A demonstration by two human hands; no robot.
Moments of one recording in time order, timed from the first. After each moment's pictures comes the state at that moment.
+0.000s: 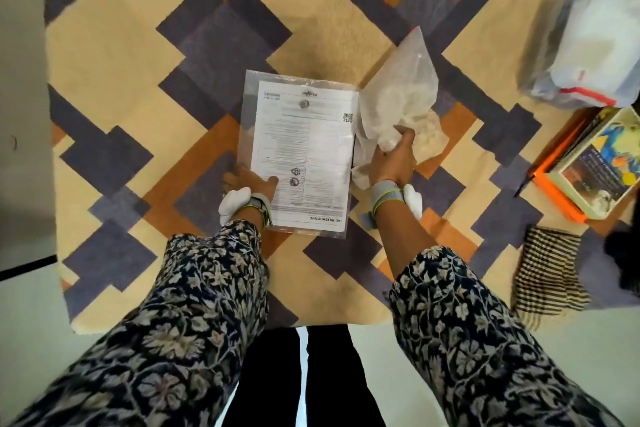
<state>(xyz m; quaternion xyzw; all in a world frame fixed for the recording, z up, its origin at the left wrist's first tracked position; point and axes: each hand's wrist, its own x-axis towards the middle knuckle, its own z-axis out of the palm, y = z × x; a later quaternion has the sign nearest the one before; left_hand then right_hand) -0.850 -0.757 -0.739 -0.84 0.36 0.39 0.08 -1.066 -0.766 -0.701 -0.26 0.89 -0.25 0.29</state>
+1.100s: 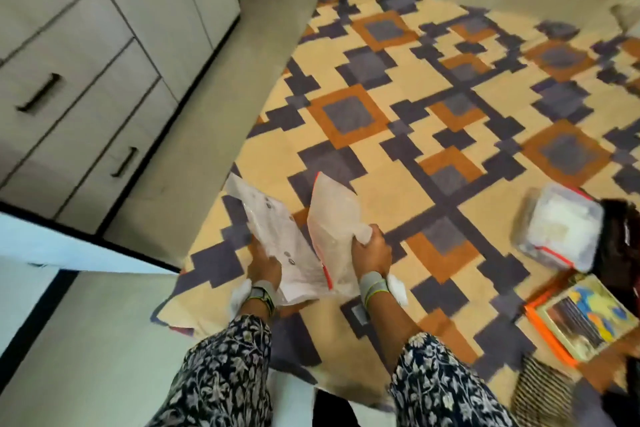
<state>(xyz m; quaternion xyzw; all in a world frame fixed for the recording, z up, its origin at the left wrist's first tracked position) -0.809 -0.630 -0.541 -0.83 0.26 0.45 -0.21 -0.991 -0.668 -0.509 -0.45 0.79 -0.20 0.38</state>
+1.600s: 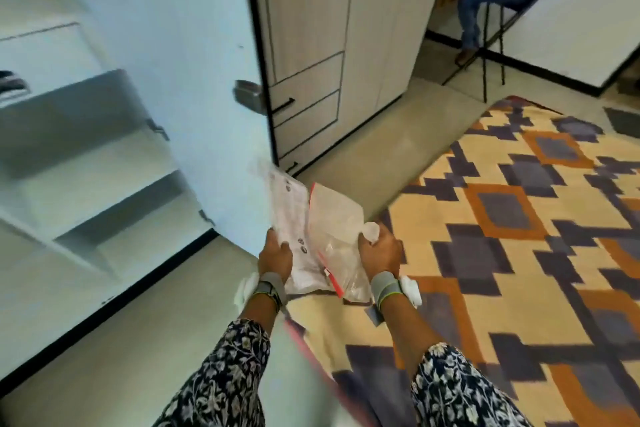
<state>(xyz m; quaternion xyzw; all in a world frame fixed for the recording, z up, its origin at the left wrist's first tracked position) -0.488 -0.430 -0.405 -0.85 0.11 0.29 -0.43 -0.624 -0.548 -0.380 -0.70 0.55 -0.24 0.39</state>
